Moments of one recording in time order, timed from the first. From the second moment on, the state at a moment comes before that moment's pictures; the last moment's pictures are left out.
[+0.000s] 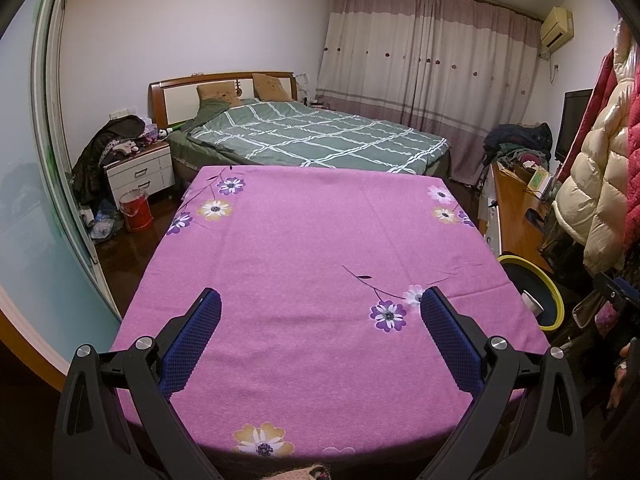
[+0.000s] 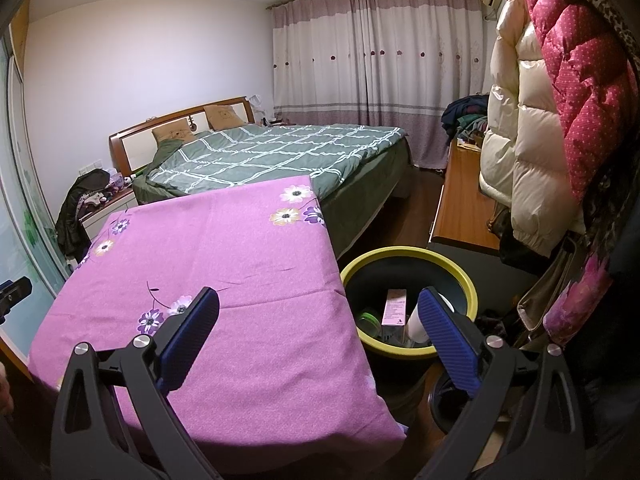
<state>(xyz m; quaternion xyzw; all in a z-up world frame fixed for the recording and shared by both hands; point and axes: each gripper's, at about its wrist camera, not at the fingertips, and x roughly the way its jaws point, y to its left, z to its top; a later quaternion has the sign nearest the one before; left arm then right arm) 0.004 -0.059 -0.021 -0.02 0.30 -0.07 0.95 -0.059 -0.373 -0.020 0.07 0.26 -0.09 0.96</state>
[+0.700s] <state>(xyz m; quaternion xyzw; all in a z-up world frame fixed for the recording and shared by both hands) 0.010 -0.049 -0.025 -0.03 0.30 -0.07 0.95 -0.059 -0.371 -0.023 0.07 0.26 -0.09 0.96</state>
